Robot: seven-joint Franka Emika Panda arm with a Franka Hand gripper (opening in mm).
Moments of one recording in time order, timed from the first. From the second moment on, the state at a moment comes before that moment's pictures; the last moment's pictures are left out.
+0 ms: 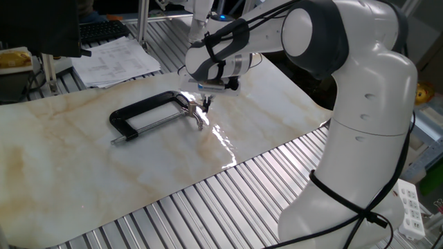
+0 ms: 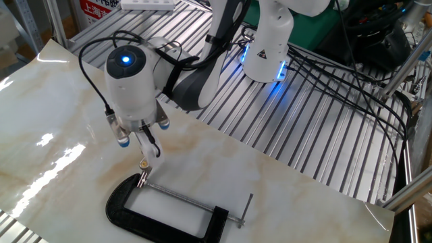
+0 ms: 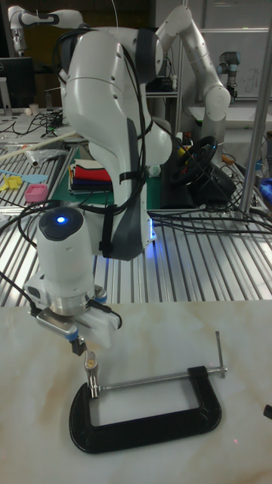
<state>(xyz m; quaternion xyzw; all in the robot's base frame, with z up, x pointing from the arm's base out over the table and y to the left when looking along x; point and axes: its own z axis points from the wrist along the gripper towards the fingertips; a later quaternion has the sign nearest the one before) 0.563 -0.105 0.115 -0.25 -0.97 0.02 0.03</state>
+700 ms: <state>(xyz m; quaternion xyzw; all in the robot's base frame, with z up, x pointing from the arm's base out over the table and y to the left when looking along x) 0.559 -0.096 0.121 -0.27 -0.96 0.02 0.04</state>
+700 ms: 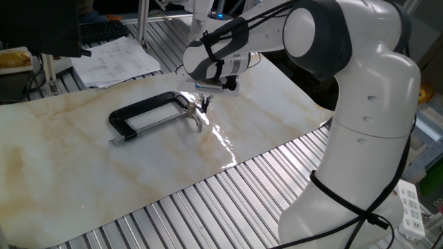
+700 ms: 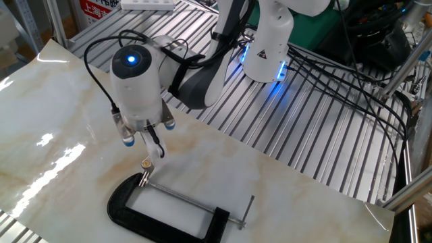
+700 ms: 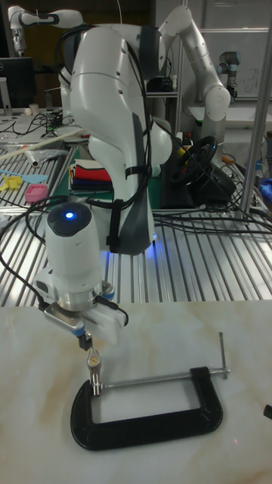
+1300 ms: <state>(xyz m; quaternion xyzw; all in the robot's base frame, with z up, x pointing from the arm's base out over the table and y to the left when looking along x) 0.543 -0.094 0.136 -0.25 -0.97 0.03 0.04</state>
